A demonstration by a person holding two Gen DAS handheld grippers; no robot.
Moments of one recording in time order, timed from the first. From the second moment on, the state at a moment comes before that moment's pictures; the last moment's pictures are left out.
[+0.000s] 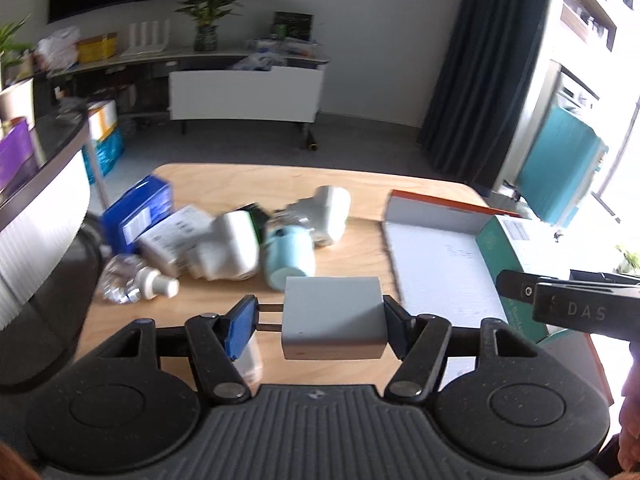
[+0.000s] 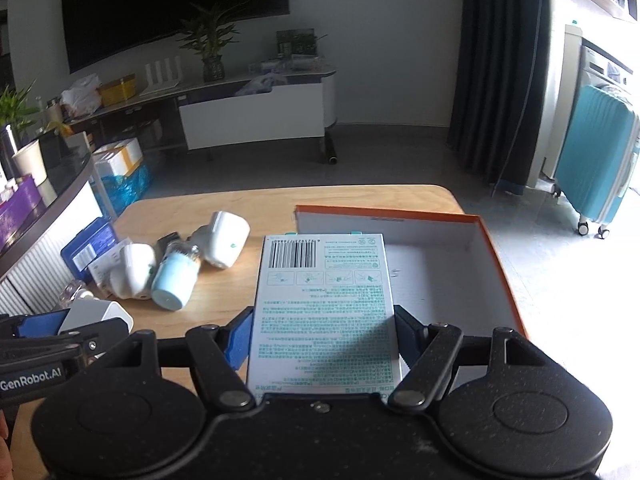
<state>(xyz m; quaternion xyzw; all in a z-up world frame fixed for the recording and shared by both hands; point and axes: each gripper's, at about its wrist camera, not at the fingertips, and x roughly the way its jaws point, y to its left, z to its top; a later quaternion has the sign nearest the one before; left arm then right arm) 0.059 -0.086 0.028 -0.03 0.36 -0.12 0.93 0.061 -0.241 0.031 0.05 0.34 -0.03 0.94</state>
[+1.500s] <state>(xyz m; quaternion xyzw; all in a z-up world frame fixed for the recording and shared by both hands) 0.109 -0.202 0.046 -0.02 0.35 -0.18 0.92 0.085 -0.350 0.038 0.06 0.32 -0.08 0.94</state>
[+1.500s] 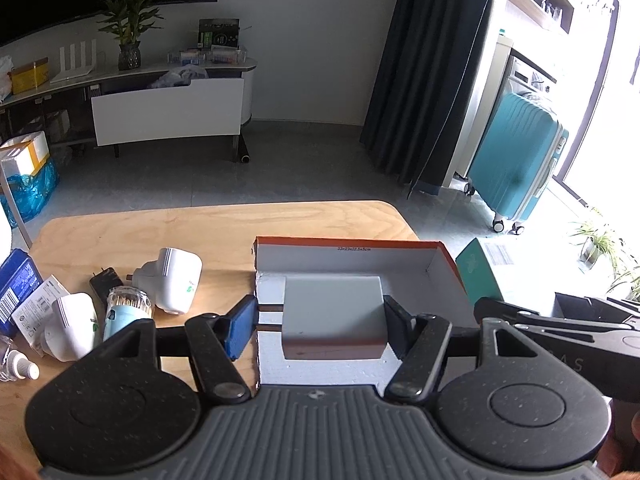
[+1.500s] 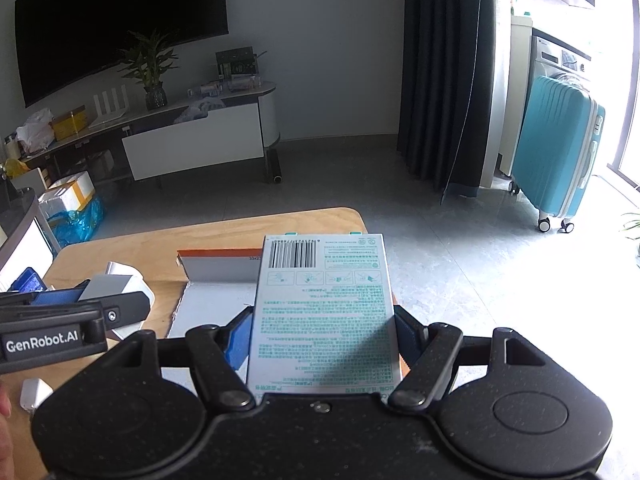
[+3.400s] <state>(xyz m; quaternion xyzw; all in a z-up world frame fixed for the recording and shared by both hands) 0.143 -0.226 0.030 0.00 0.37 -0.19 0.91 0.106 -0.364 0.036 0.06 0.30 -0.11 0.95</state>
